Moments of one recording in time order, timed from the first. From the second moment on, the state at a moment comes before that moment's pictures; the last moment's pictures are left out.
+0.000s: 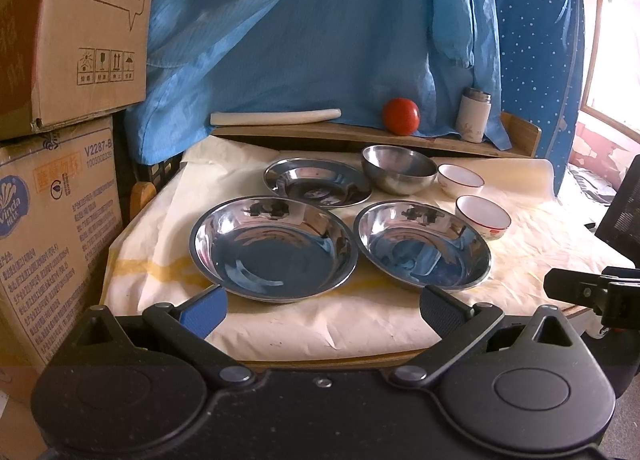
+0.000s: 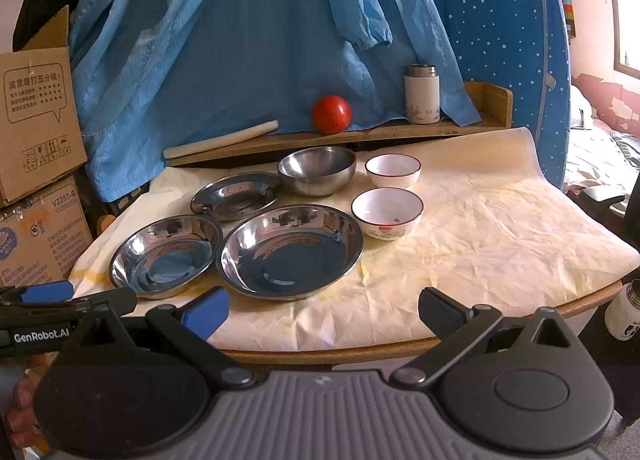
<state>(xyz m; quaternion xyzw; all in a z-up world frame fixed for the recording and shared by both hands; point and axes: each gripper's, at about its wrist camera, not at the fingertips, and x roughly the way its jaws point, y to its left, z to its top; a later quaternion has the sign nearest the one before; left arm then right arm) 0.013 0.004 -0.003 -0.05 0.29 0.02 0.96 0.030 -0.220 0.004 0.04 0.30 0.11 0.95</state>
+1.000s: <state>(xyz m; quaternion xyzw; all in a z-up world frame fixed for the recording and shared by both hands) 0.109 0.039 0.015 -0.22 0.36 0.19 0.89 0.194 -0.187 0.037 -0.06 0.39 0.22 0.89</state>
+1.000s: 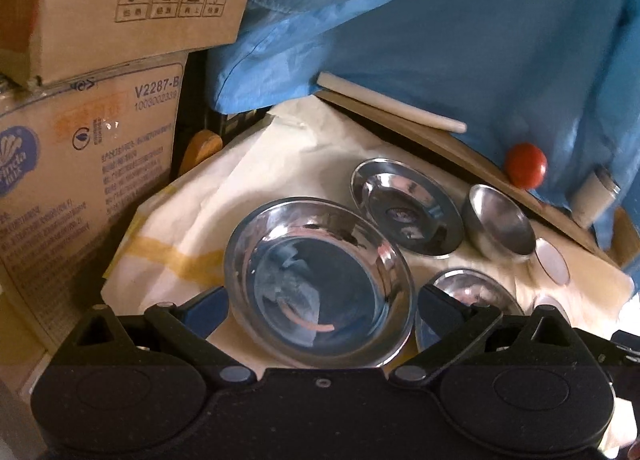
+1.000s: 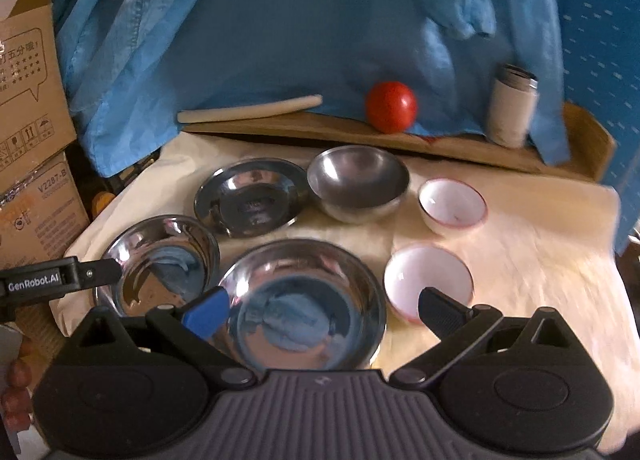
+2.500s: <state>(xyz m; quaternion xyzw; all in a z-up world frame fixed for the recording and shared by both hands) 0.145 0.100 -0.040 -0.34 0.43 0.25 0.80 0.271 -0.054 -0.042 -0.11 0.48 0.41 0.77</state>
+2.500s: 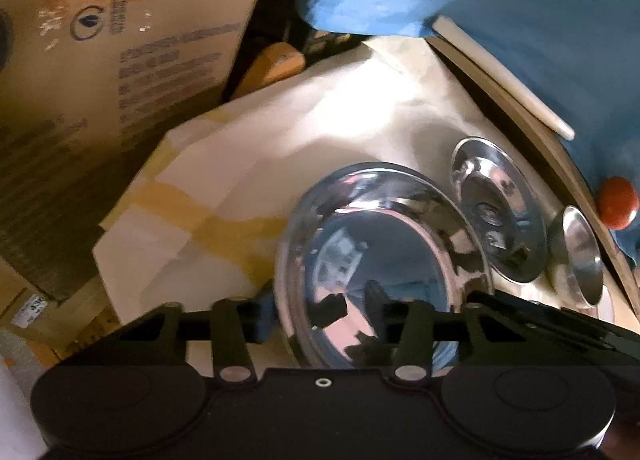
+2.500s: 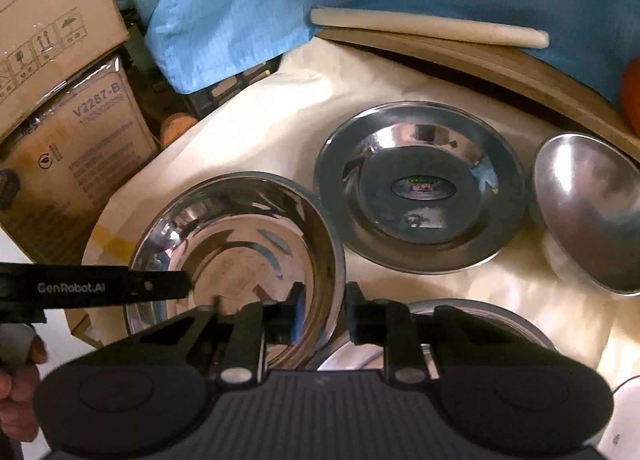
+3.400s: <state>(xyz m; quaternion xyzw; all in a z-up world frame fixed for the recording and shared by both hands) 0.206 0.056 0.001 -0.28 0.44 0.11 0.85 0.274 -0.172 0.009 -0.02 0.45 0.30 0.84</state>
